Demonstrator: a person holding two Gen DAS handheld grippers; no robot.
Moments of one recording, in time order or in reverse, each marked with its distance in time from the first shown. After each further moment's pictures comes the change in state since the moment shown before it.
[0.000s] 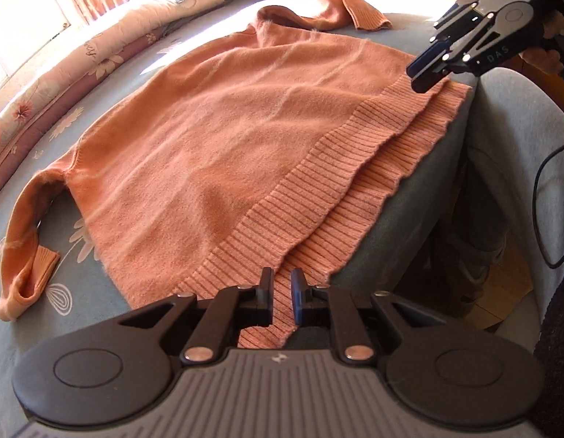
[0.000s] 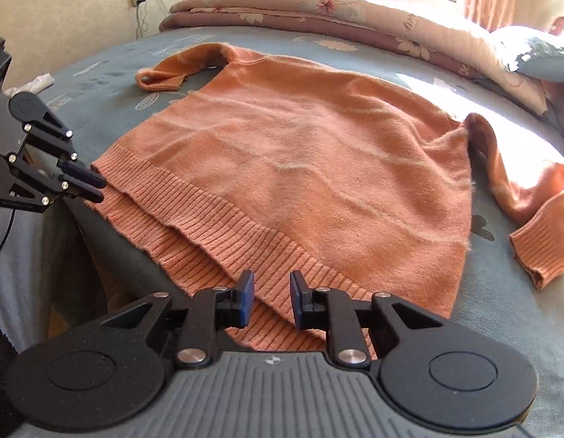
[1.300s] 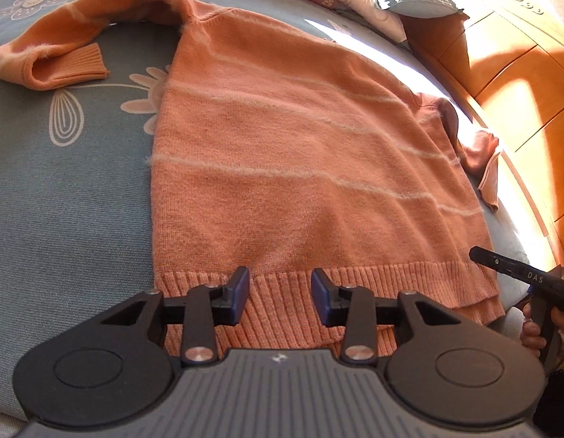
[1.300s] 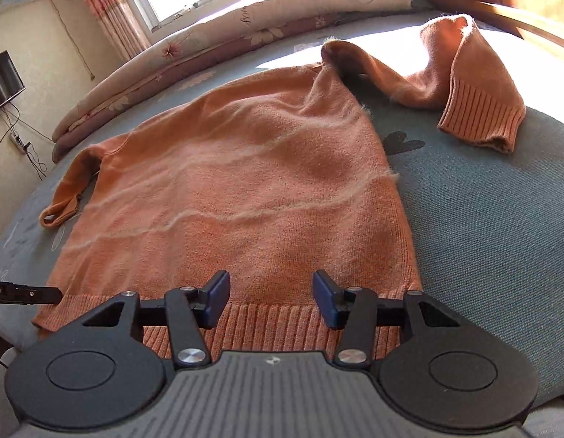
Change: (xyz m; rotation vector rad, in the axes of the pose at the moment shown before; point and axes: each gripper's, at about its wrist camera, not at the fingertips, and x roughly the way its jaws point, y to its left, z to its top) left arm 0.041 0.106 -0.029 -0.852 -0.020 -0.162; right arm 0.044 -0.052 -0.020 0.541 -0.112 -0.054
